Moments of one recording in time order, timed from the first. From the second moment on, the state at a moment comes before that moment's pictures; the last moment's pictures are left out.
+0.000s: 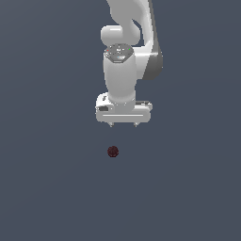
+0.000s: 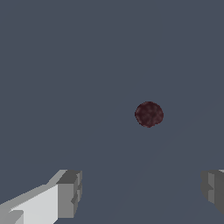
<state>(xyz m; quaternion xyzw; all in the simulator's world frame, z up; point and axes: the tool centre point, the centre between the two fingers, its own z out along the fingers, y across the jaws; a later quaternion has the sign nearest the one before) 0.000 0.013 0.197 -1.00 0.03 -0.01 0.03</state>
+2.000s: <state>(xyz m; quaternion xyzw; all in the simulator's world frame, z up) 0.035 -0.026 0.101 -0.88 0.47 0.01 0.01</state>
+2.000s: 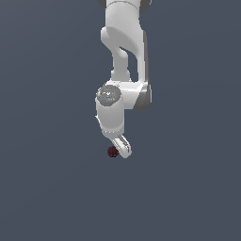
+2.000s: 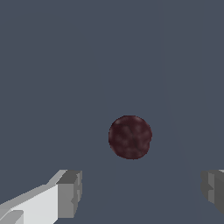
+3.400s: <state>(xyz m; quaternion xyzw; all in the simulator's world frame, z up) 0.041 -0.037 0.046 -0.82 0.57 0.00 0.00</state>
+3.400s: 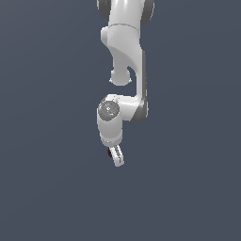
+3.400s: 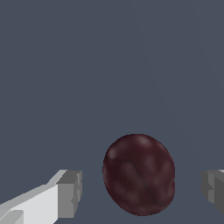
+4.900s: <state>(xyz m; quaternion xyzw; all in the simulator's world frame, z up) 0.039 -0.053 0.070 -0.82 0.57 0.00 0.00</state>
